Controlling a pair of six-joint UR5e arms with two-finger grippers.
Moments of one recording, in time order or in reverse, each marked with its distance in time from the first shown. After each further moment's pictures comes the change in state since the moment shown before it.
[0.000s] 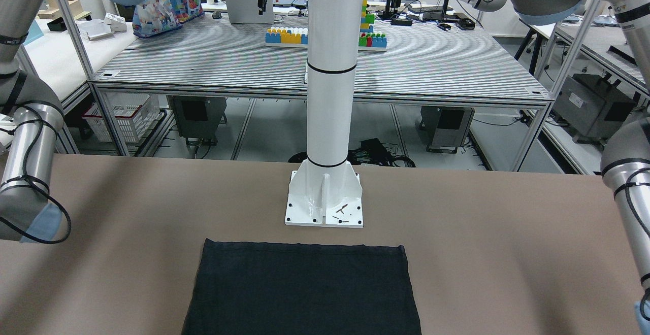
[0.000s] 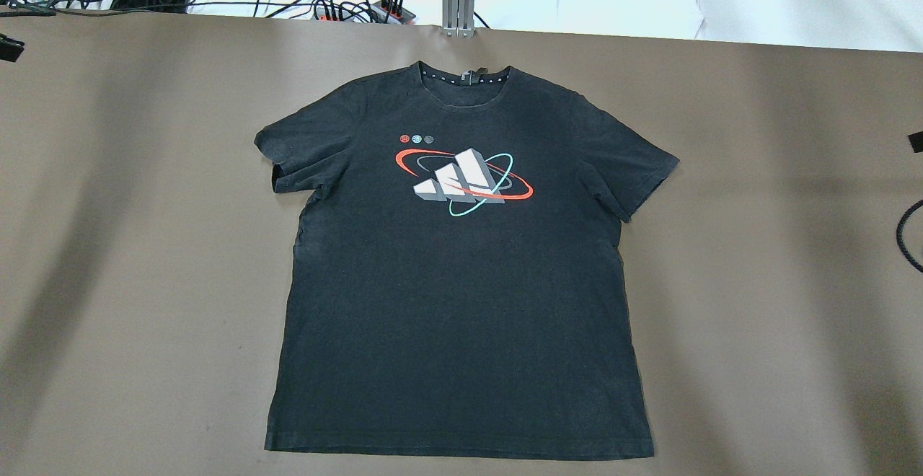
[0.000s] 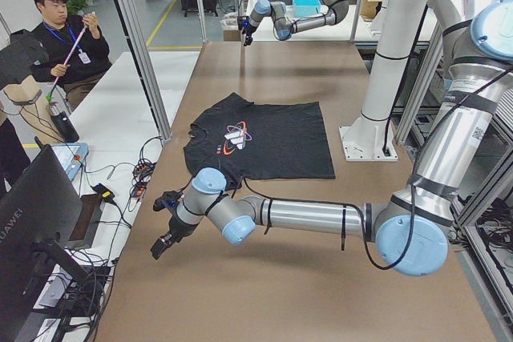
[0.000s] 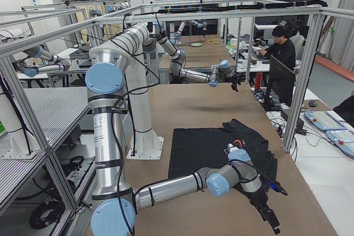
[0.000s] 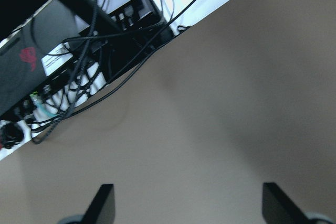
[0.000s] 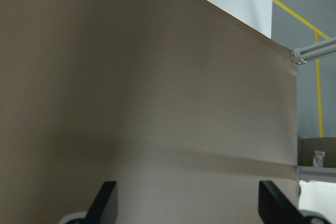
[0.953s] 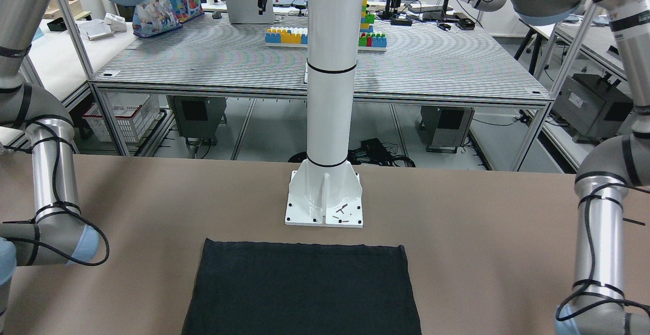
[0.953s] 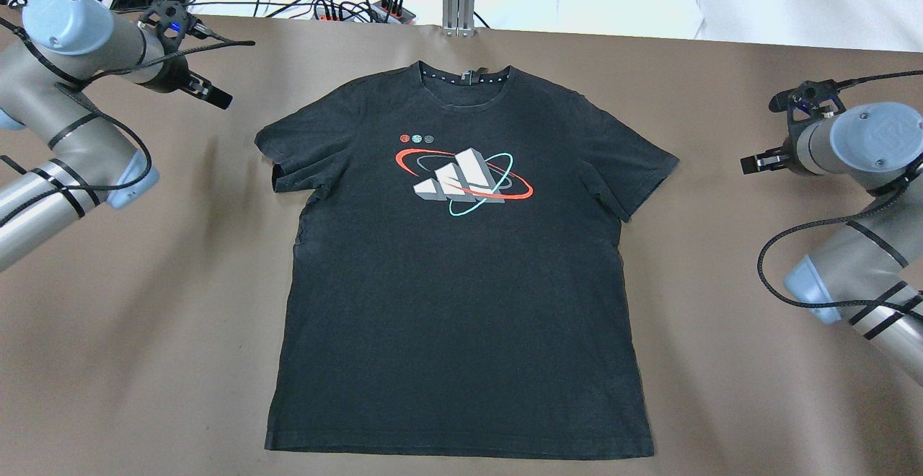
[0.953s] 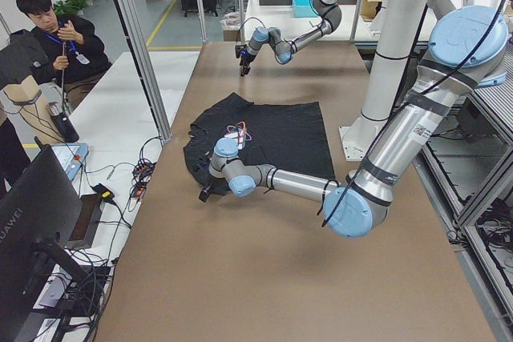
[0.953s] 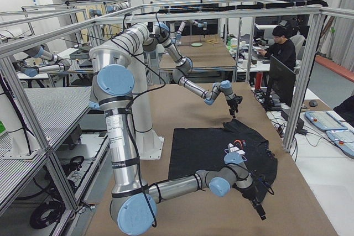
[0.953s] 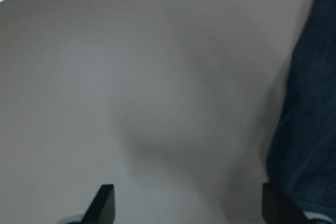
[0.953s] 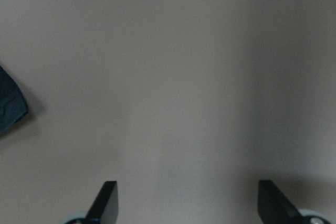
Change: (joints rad) left arm 0.326 -0.141 0.031 -0.007 -0.050 -0.392; right arm -0.197 0.082 -0.136 0.172 0.000 0.251
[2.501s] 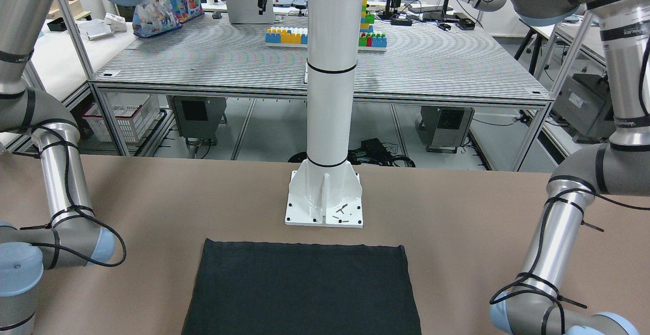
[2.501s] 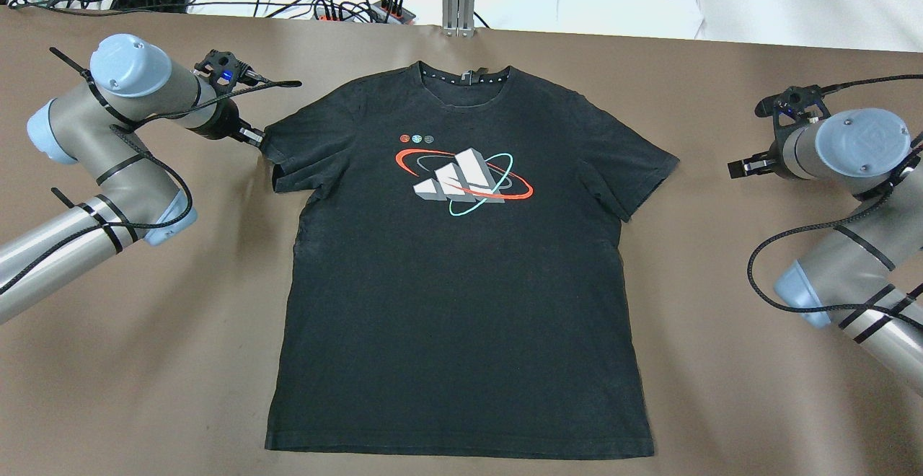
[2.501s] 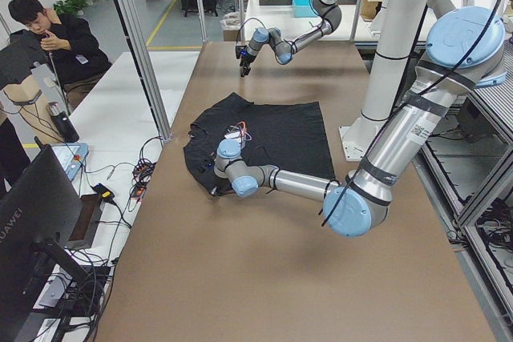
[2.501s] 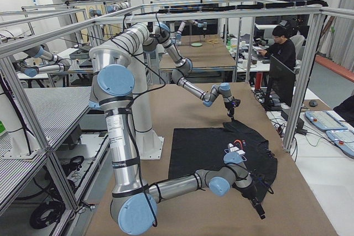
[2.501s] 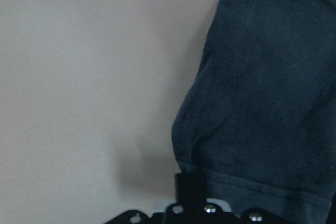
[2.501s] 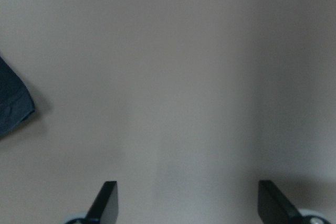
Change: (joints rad) left arm 0.026 0.001 0.002 -0.004 -0.072 -0.034; right arm -0.007 0.002 0.000 0.000 -0.002 -0.001
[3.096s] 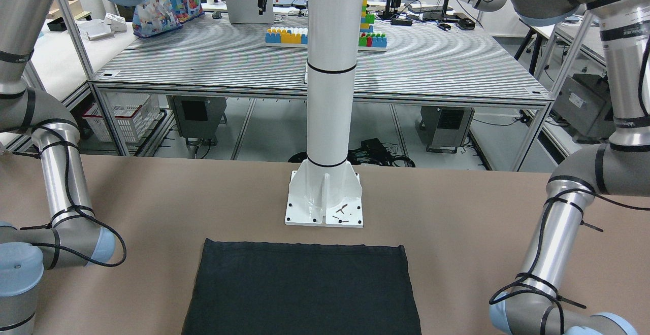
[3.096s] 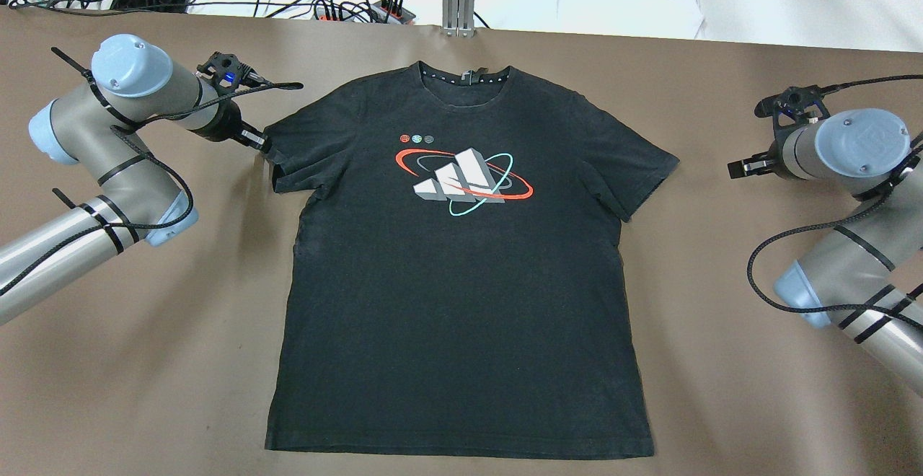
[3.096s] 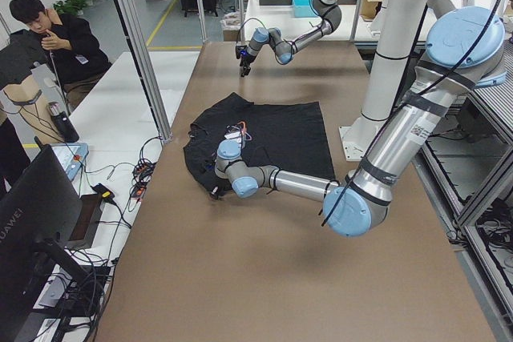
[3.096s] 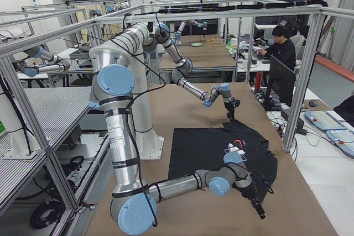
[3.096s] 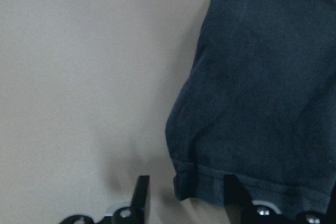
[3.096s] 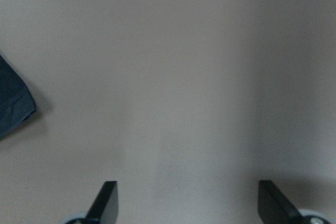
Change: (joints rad) left arm 0.002 -0.001 0.012 -0.002 -0.002 0.008; right arm 0.000 0.000 0.001 0.000 0.000 0.000
